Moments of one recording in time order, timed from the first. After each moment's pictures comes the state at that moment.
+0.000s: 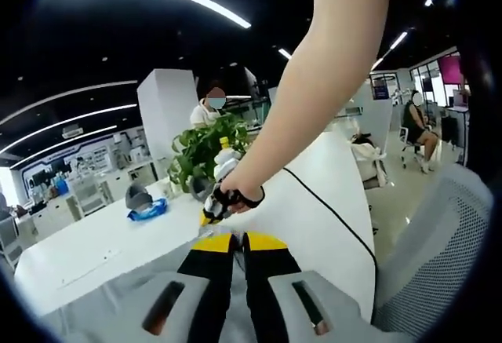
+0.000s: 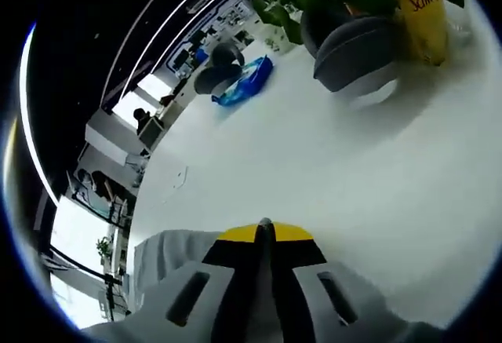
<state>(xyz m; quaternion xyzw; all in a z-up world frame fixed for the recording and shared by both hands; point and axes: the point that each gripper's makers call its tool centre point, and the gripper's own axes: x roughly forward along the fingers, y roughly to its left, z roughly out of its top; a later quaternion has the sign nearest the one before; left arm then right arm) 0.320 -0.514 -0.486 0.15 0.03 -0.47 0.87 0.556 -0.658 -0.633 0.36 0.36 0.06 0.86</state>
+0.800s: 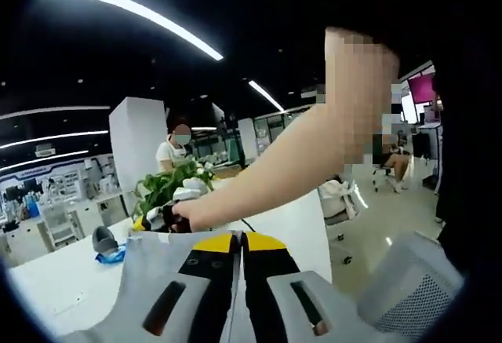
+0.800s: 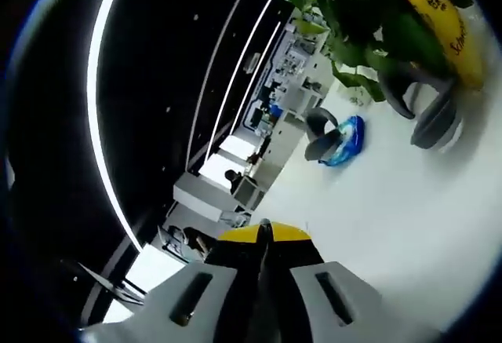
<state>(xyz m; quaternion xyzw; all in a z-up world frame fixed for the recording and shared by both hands) 0.258 -0.576 -0.401 0.10 -0.05 -0.56 0.82 0.564 -0.650 -0.469 0.51 0.14 0.20 0.83</state>
